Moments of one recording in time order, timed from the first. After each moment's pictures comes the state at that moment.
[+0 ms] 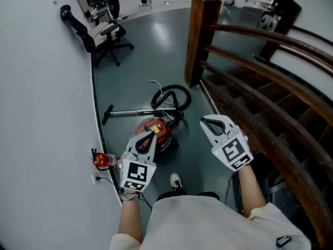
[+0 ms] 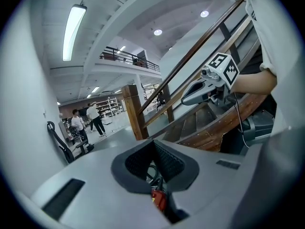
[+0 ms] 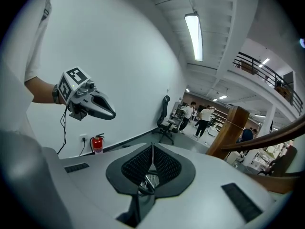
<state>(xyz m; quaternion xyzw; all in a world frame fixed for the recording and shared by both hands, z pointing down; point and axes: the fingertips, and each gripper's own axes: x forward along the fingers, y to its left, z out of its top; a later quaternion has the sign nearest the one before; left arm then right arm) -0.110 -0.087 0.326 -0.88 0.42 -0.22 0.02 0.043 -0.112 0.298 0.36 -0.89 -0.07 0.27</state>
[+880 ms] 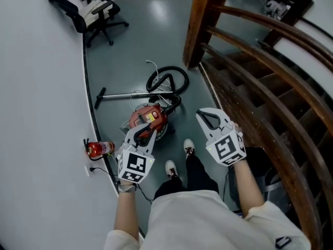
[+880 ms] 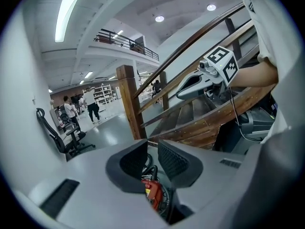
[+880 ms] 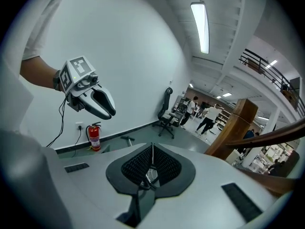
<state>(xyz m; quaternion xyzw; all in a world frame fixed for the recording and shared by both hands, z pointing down) -0.102 -0.137 0.411 -0.88 0.38 -0.28 -0.04 0.041 -0.173 0.368 0.35 -0.88 -0.08 0.32</state>
